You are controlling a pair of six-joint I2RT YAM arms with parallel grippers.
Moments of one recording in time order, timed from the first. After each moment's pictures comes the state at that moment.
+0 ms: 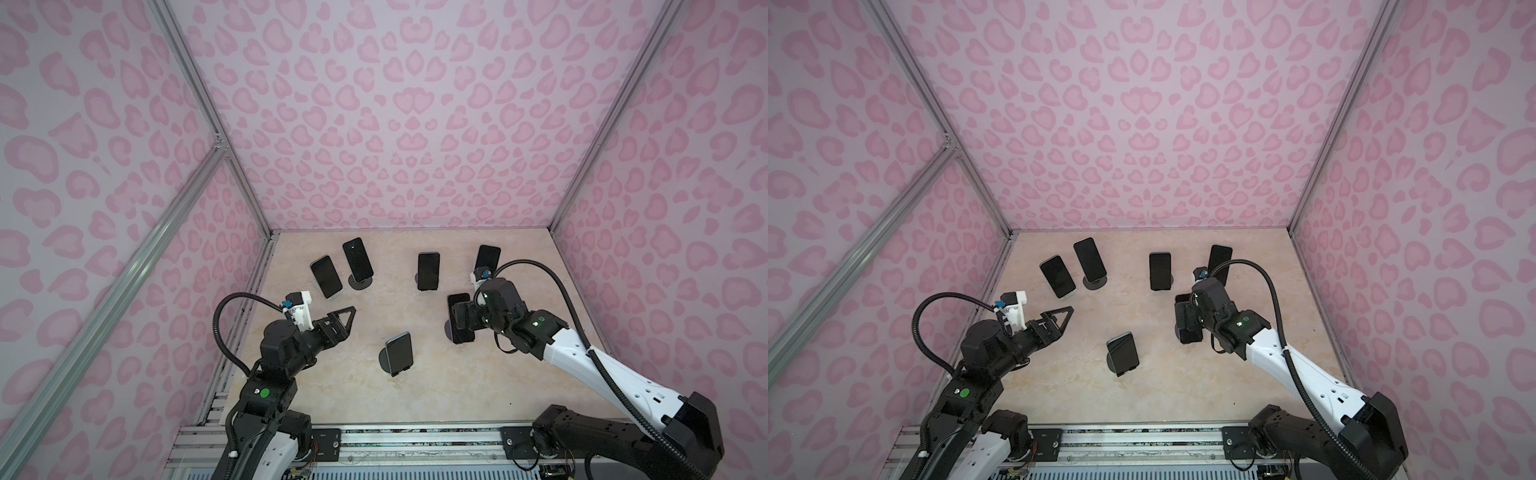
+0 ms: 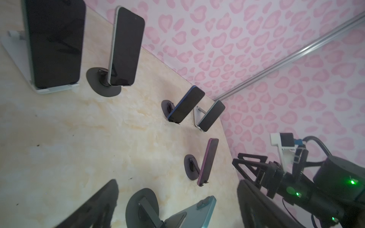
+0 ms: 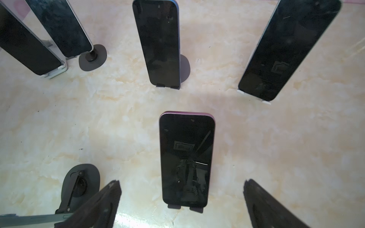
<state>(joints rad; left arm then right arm) -0.24 0.53 0.51 -0.29 0.35 -0.76 0.61 1.16 0.88 -0.50 0.18 0.34</state>
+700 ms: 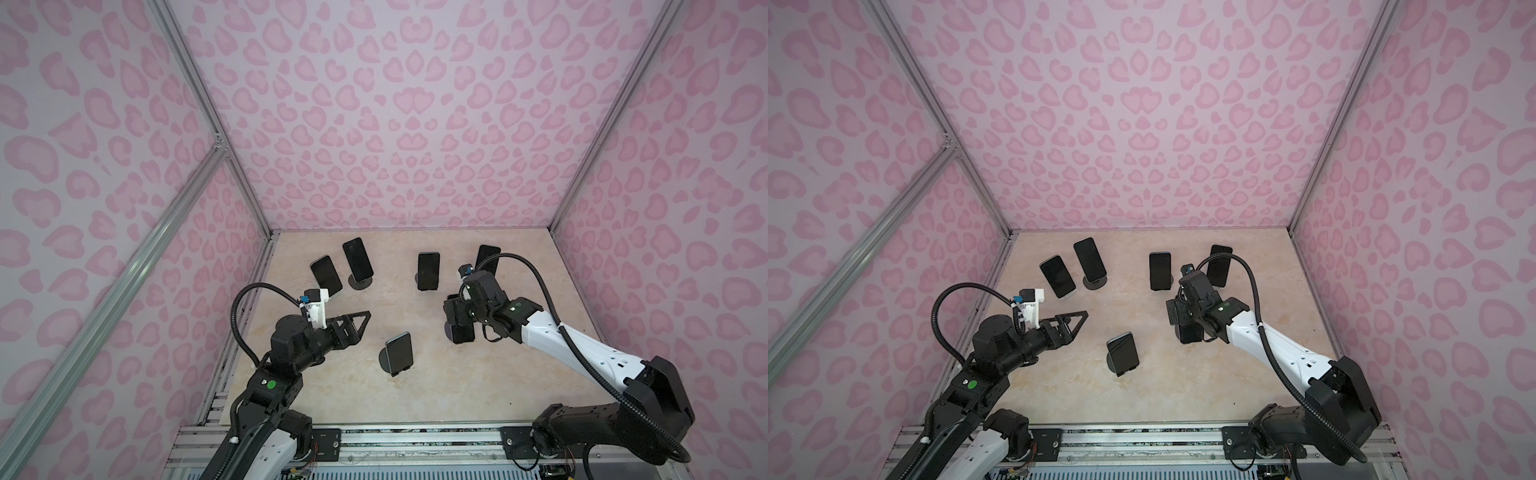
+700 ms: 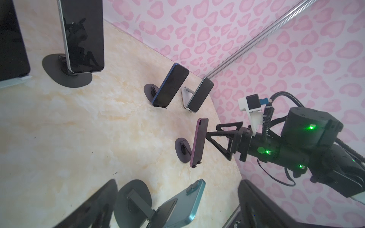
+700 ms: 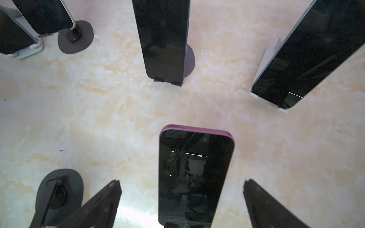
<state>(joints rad) -0.35 0.60 0.51 -0.23 0.39 -0.71 0.59 1.36 0.95 -0.48 0.18 0.28</state>
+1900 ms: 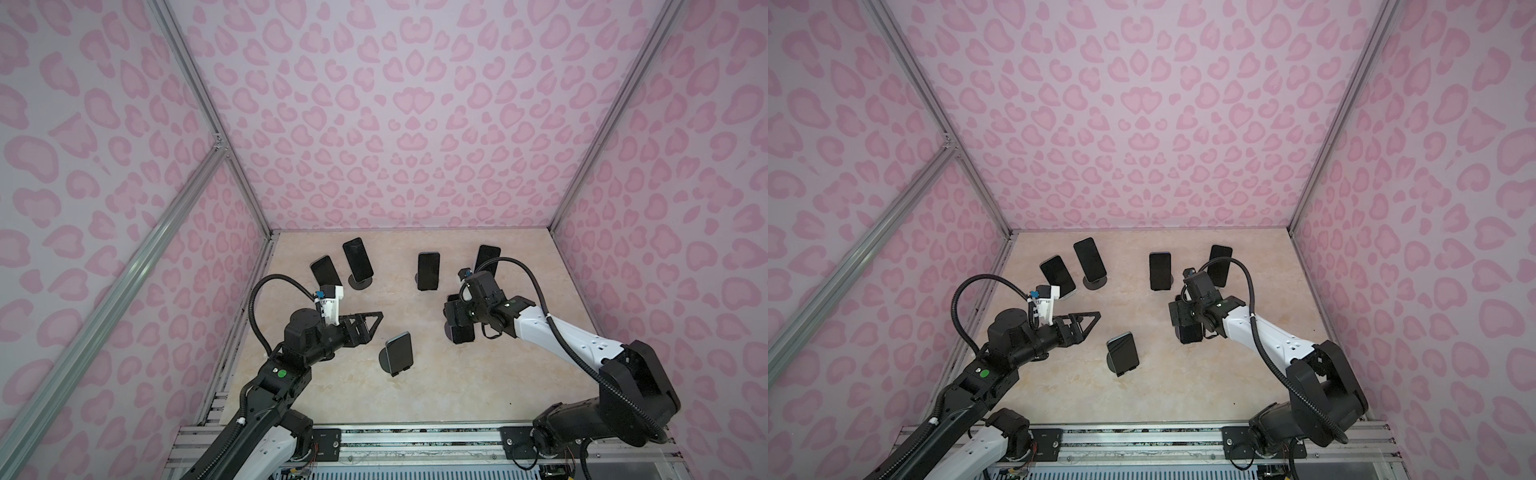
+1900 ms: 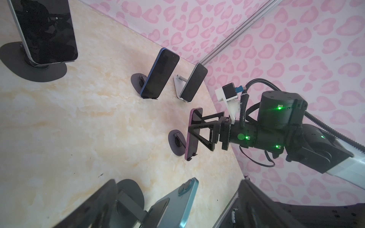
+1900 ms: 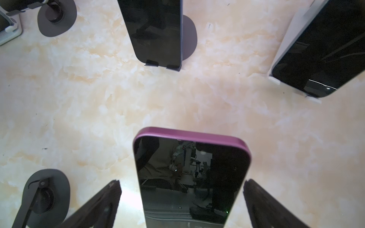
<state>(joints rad) -0.43 0.71 0.53 -0.16 0.38 -0.69 0.52 1.45 0.91 -0.39 0.05 0.27</state>
